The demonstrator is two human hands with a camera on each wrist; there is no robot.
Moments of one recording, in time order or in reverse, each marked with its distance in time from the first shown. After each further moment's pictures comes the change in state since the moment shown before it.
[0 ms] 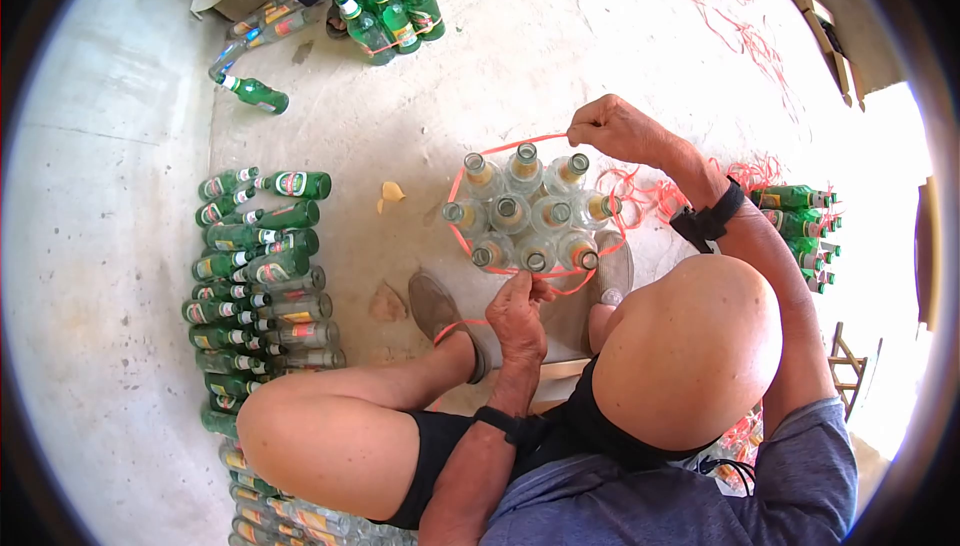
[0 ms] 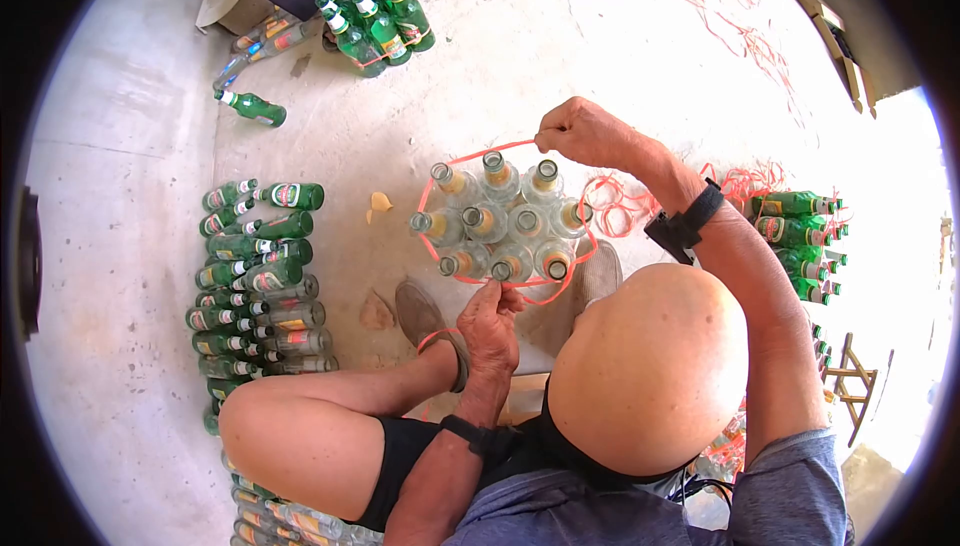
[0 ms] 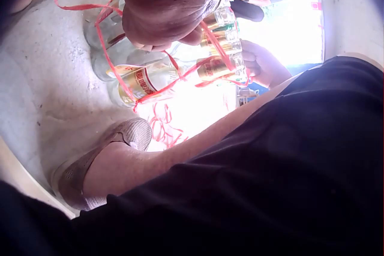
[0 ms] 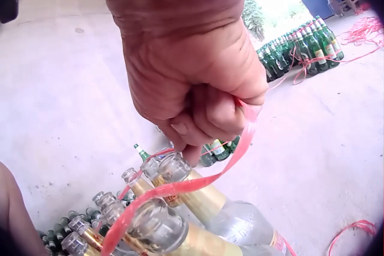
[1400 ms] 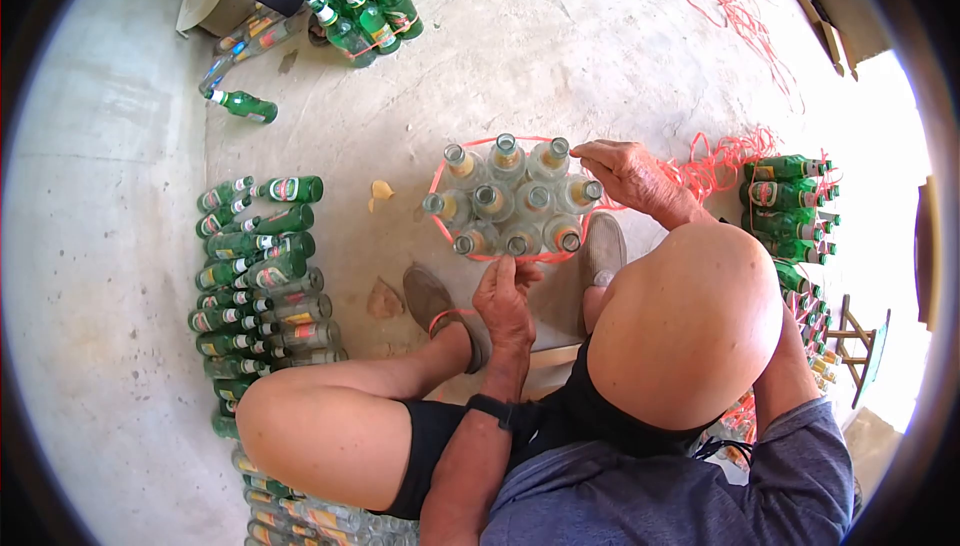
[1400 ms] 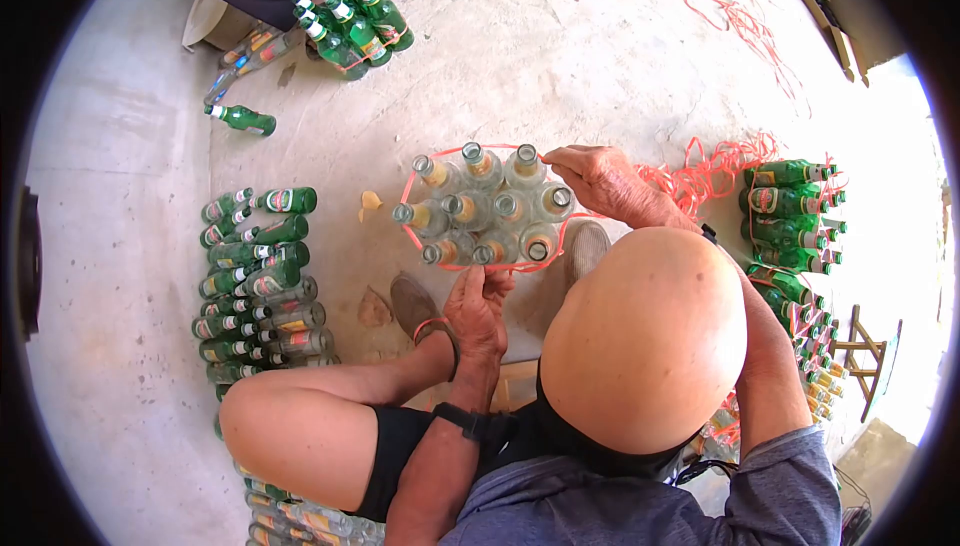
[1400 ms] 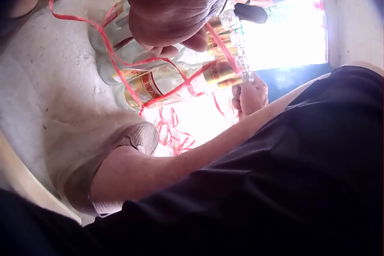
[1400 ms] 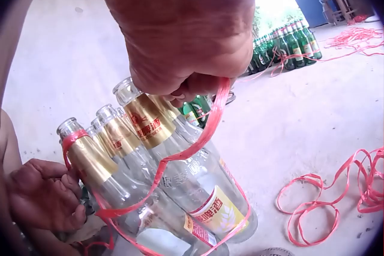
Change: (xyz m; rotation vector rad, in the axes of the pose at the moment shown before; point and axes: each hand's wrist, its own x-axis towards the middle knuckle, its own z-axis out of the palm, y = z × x) left_hand 0.002 0.000 -0.001 0.058 -0.022 0.033; right_hand -0.087 0.053 0.049 -0.235 0.299 -0.311
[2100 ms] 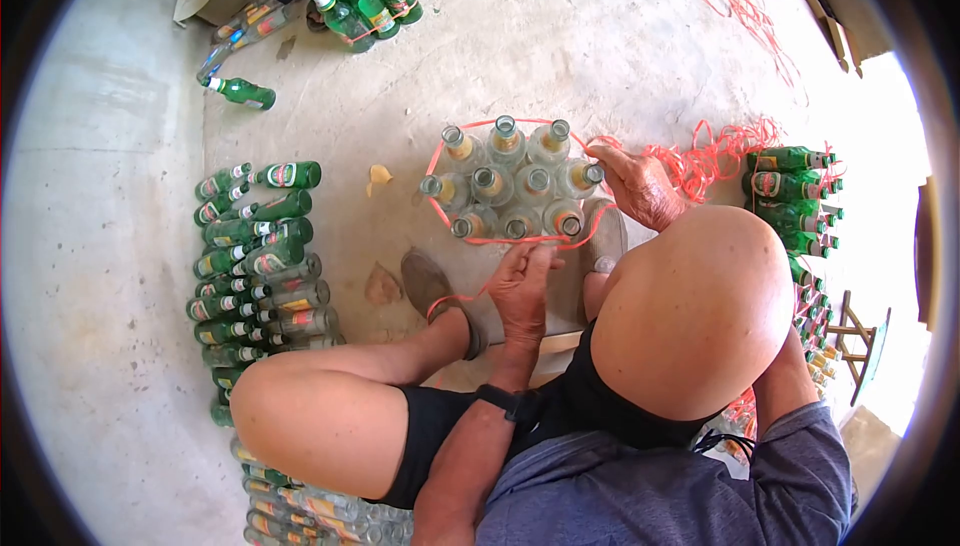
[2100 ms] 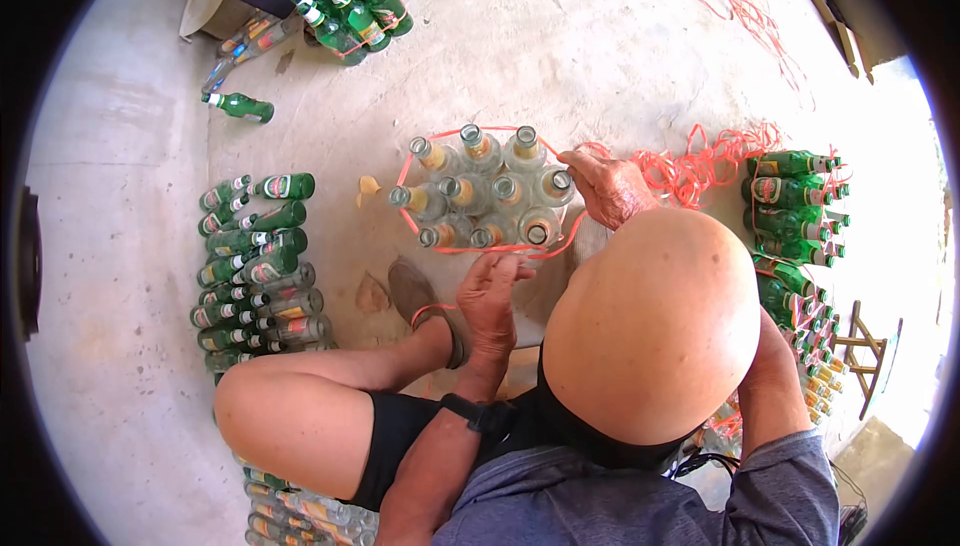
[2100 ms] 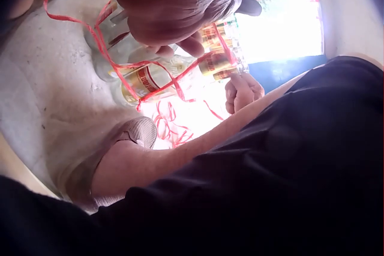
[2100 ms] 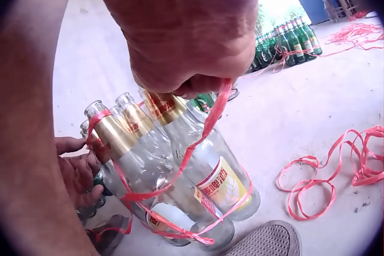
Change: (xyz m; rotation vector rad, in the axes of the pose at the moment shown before) left_hand -0.018 -0.002 0.010 0.262 -0.200 0.111; right_hand -0.038 -0.020 0.008 -0.052 0.100 0.044
